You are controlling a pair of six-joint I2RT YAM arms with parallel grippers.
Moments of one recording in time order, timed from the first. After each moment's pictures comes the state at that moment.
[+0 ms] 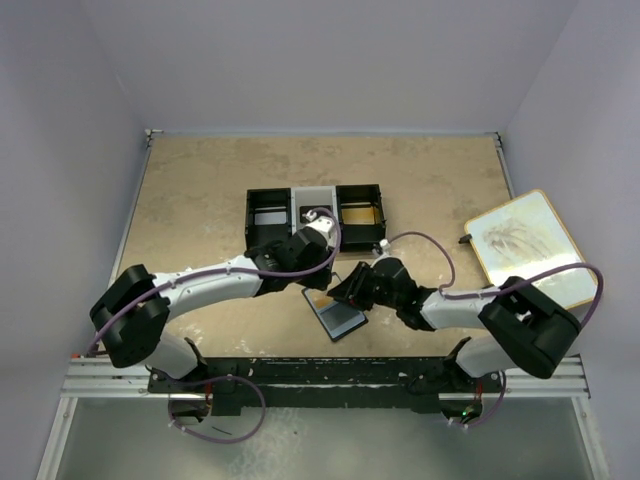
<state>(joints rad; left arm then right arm) -0.92 1.48 0.91 -0.25 -0.14 -0.52 0.79 1.40 0.35 0.48 -0.14 1.20</state>
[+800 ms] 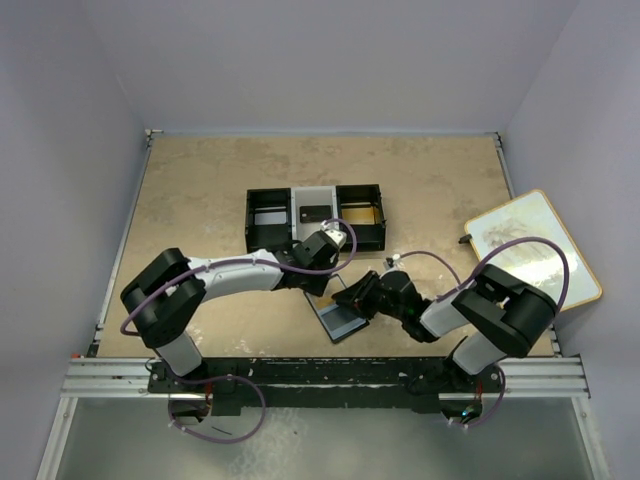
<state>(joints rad) -0.92 1.66 0.98 -0.33 -0.12 -0.41 0.78 1.56 0.20 0.82 -0.09 1.43</state>
